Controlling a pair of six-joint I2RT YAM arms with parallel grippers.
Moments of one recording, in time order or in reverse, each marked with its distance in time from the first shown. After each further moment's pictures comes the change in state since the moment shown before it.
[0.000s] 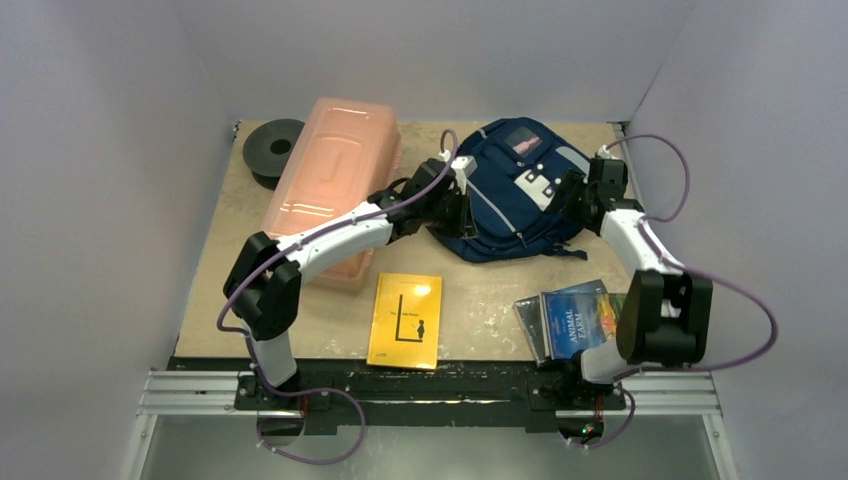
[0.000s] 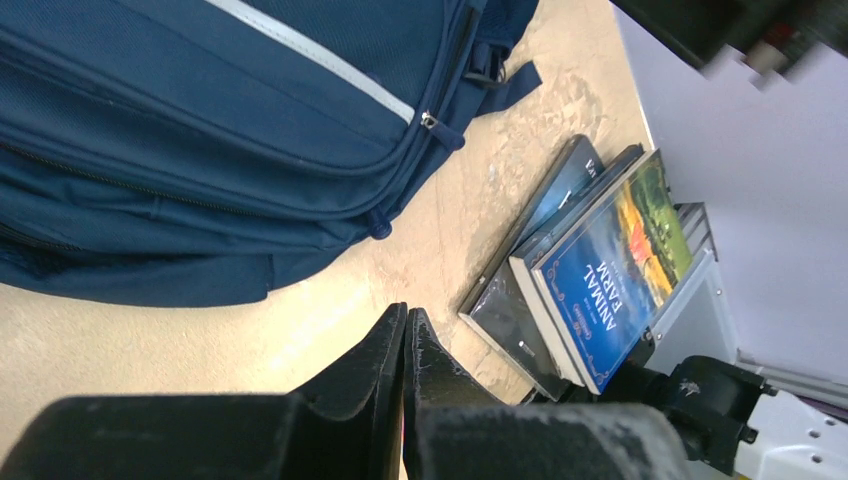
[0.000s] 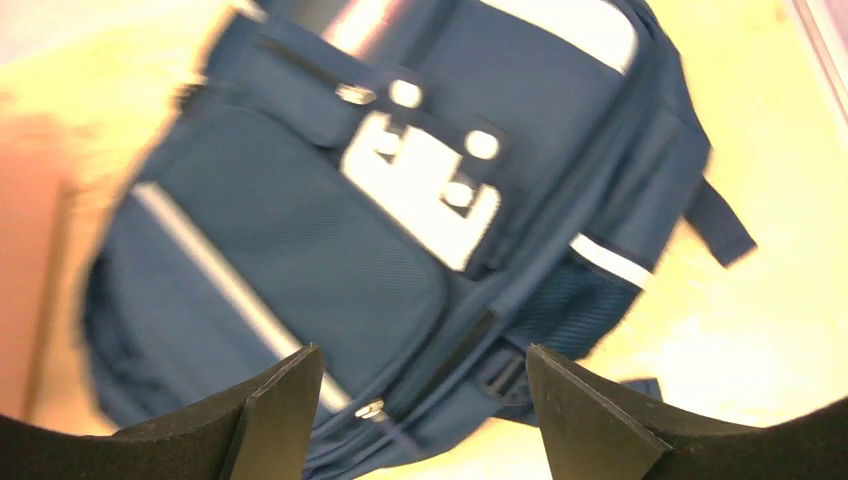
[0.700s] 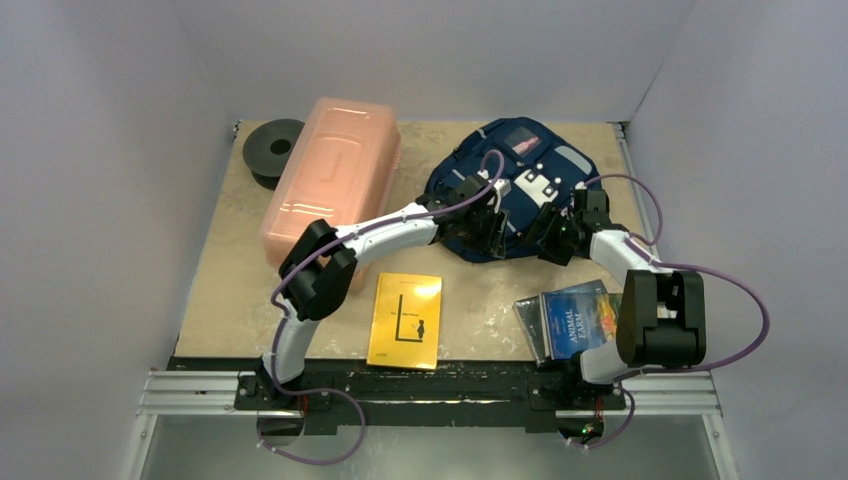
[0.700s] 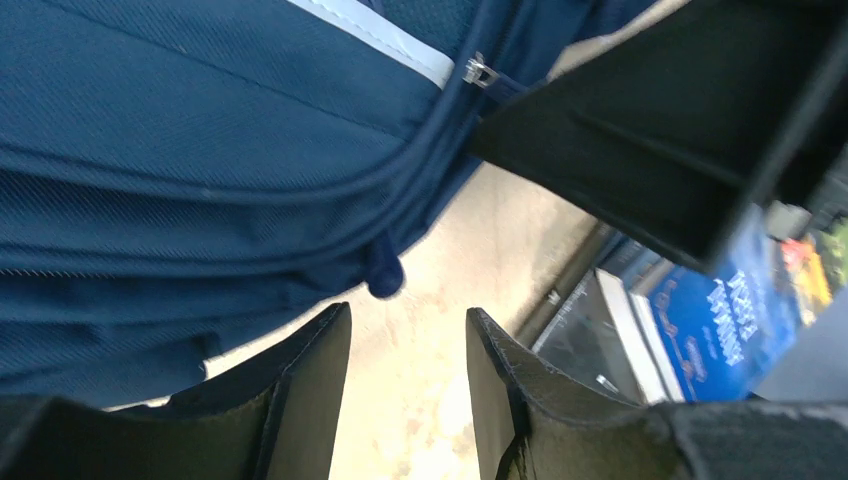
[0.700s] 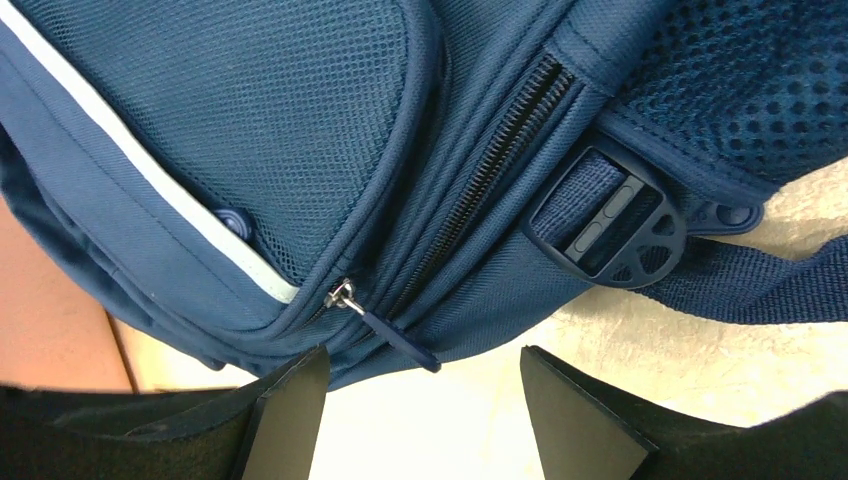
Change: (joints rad) left arm -0.108 0.316 0.236 -0.131 -0.059 0.044; right arm -0.018 0.116 -0.210 0.045 -0.365 0.199
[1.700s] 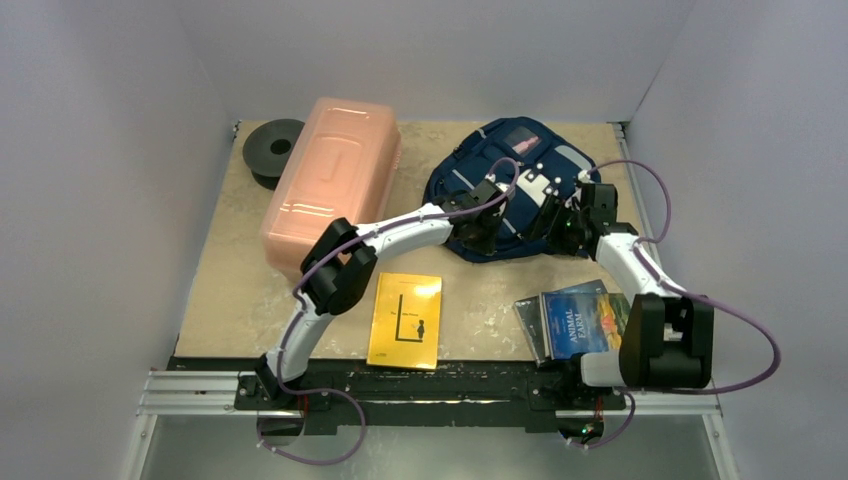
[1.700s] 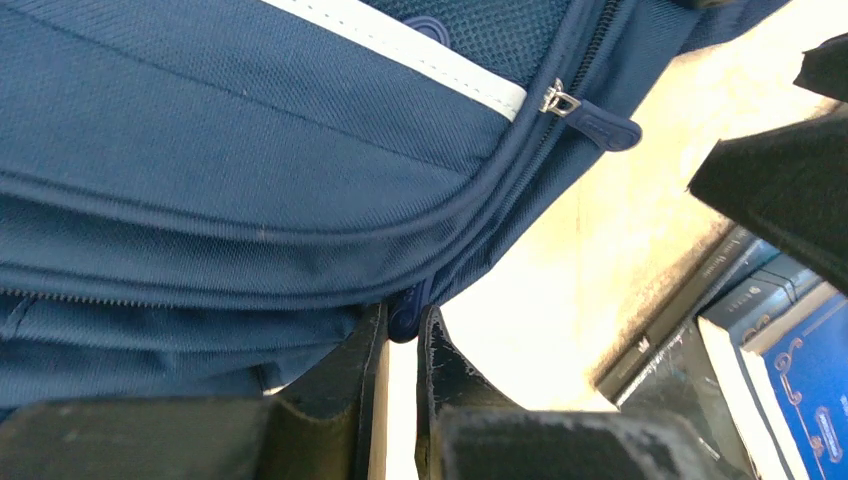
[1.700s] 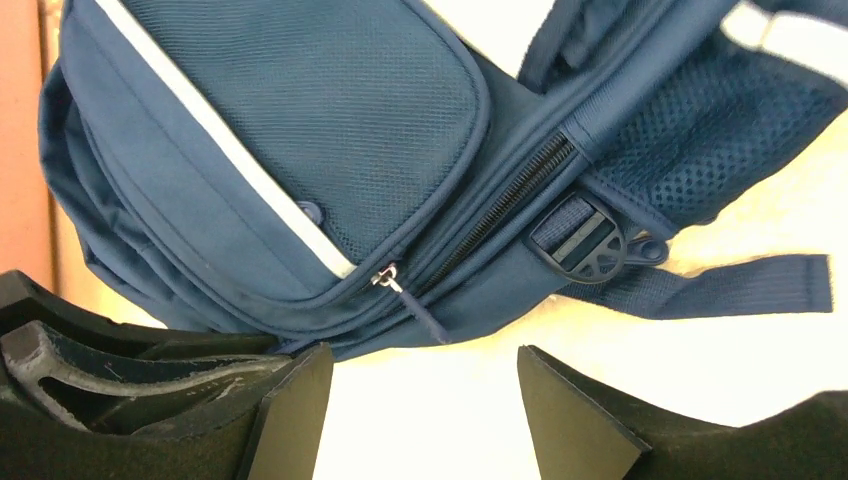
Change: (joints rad) left arm -0.021 0.106 0.104 -0.070 -0.176 0.095; right arm 0.022 -0.141 0.030 -0.056 0.073 -0.138
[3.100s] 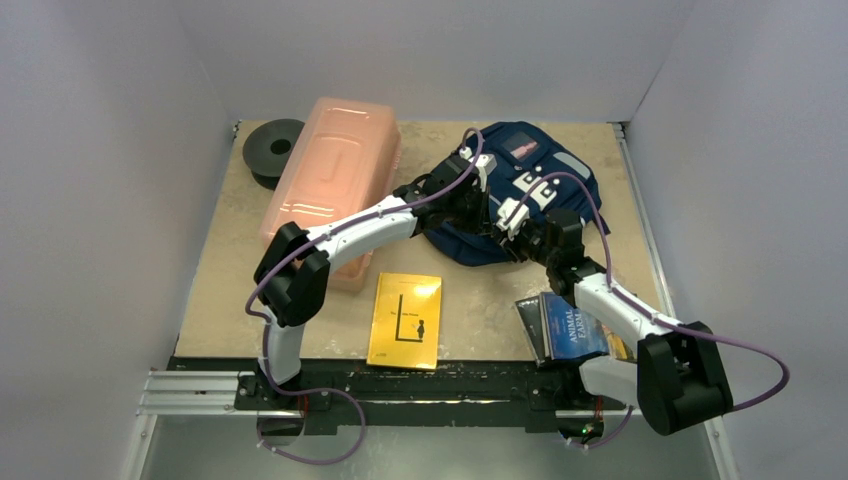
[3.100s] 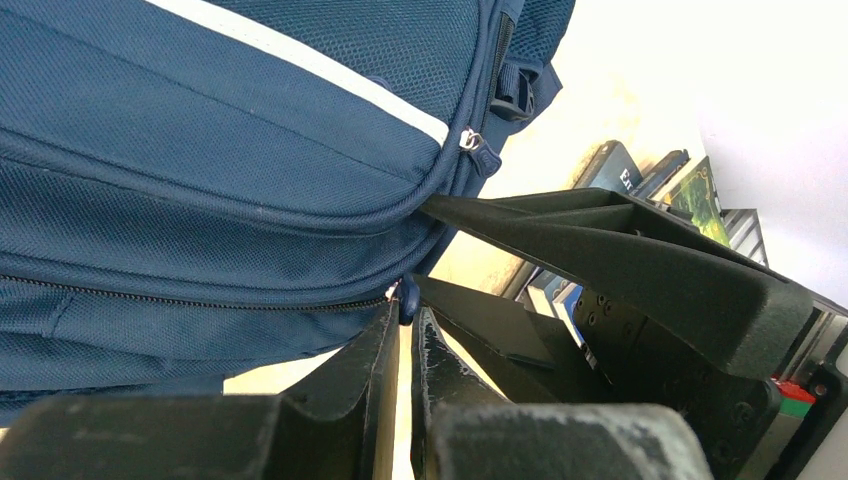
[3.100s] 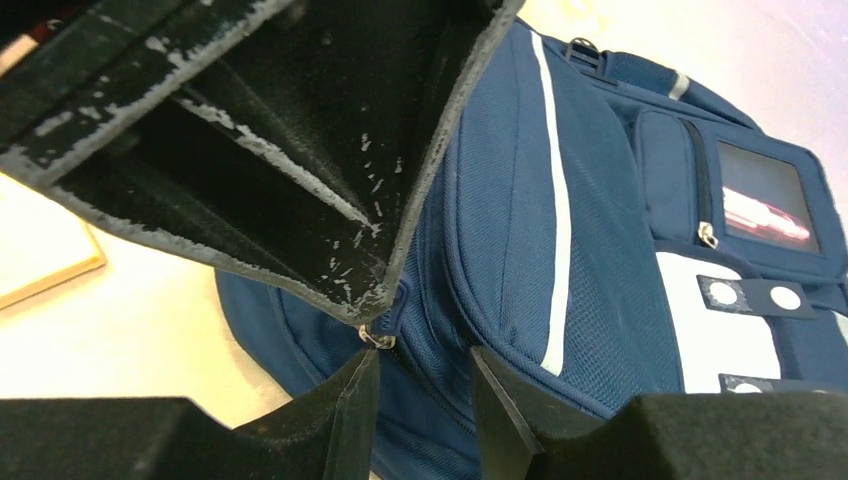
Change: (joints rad) left arm 0.065 -0.260 -0.183 0.164 0.168 -0.131; right arm 0.290 -0.157 -0.298 0.545 -0.115 -0.925
